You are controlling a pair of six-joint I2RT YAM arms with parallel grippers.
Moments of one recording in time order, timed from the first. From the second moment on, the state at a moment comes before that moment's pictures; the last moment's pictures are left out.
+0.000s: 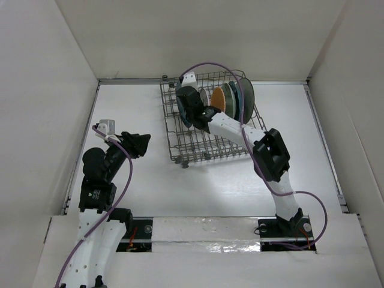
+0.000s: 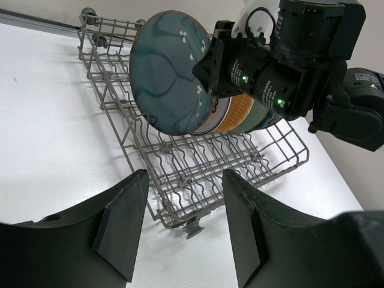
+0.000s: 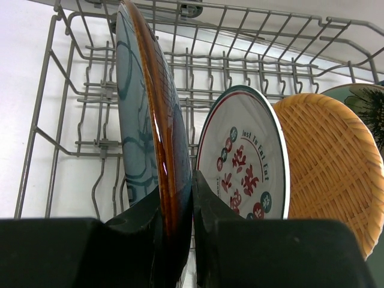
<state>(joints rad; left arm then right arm) -0.09 0.51 0.60 -0.14 0.32 -0.47 0.78 2.15 1.88 -0.16 0.67 0.13</state>
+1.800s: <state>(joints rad) -0.06 0.49 0.60 -0.15 0.26 -0.46 0.90 1.28 1.04 0.28 0.49 0.25</state>
